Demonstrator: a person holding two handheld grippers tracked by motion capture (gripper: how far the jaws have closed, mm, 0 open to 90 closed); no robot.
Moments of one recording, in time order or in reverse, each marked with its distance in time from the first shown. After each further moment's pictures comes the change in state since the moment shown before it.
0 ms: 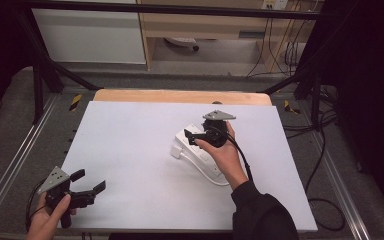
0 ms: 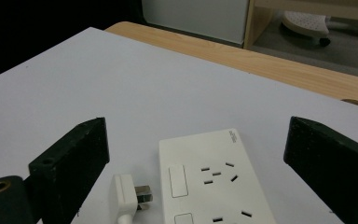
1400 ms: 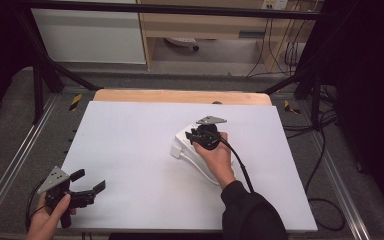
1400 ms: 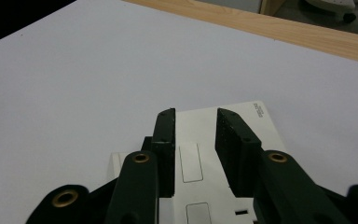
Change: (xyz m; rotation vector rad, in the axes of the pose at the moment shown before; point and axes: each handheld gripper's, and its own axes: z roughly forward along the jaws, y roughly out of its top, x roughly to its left) left arm 0.001 0.000 0.000 0.000 0.000 0.001; right arm 0.003 -0.022 0.029 0.085 0.041 0.003
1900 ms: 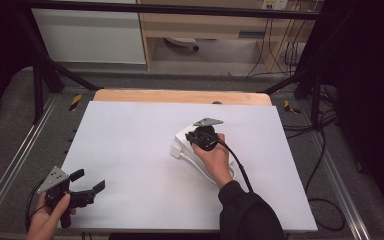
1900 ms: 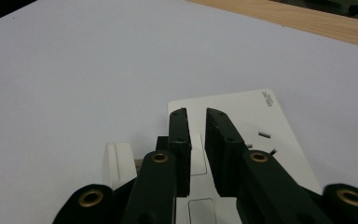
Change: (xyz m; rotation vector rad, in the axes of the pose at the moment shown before) left arm 0.001 0.000 0.000 -0.001 0.009 -0.005; right arm 0.001 -0.006 0.011 0.035 0.002 -0.018
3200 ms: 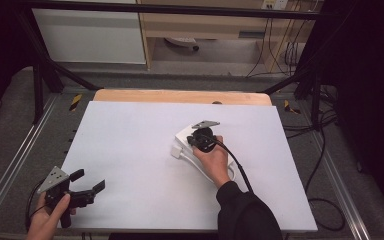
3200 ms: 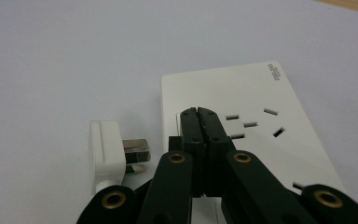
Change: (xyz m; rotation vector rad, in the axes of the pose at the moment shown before) left arm 0.000 0.000 0.000 -0.001 0.003 -0.003; right arm -0.001 -0.009 0.012 0.075 -0.013 -0.002
